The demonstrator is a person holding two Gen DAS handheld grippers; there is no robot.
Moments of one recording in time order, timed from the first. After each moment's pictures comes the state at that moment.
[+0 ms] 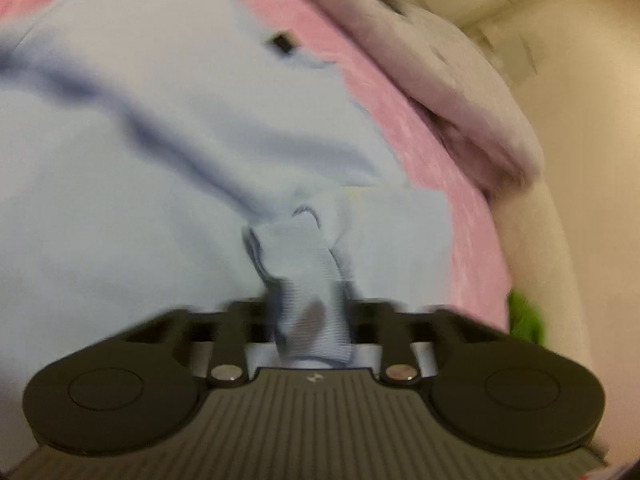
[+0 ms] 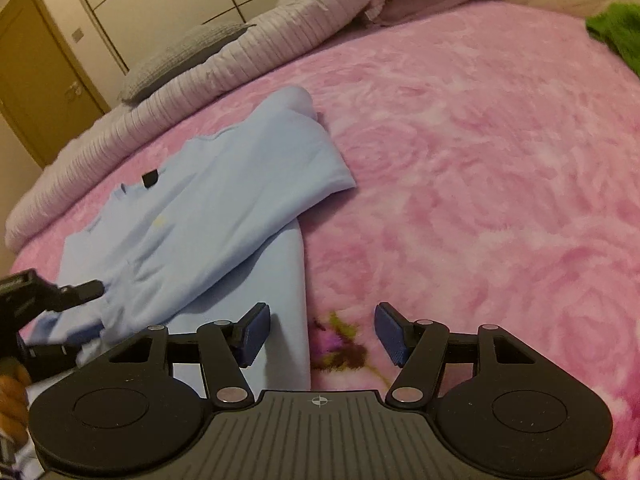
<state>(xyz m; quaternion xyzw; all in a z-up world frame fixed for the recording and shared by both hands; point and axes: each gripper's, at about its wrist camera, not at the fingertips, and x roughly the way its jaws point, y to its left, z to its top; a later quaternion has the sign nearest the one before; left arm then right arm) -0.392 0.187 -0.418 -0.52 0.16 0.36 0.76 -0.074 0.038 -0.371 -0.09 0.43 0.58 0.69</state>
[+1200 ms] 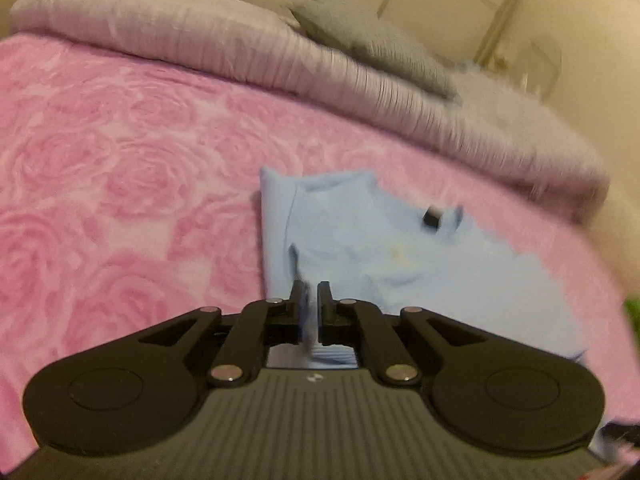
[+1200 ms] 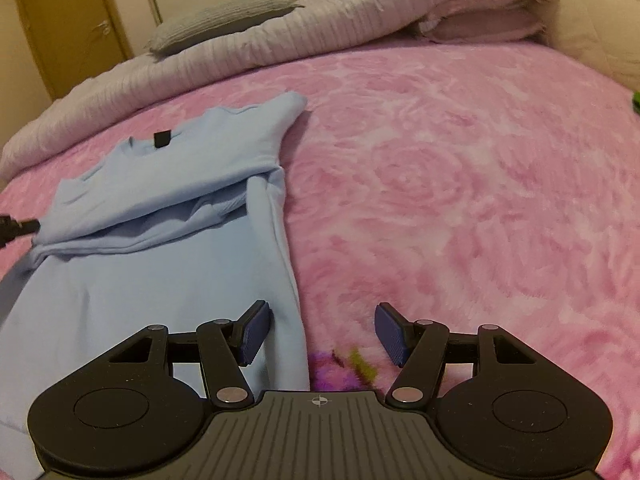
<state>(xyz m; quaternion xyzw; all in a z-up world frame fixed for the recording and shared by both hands) -0.556 0.282 -0.390 -0.35 0.15 0.50 0.78 -0.094 0.066 -0.371 -0.19 0.37 0.61 0.68</state>
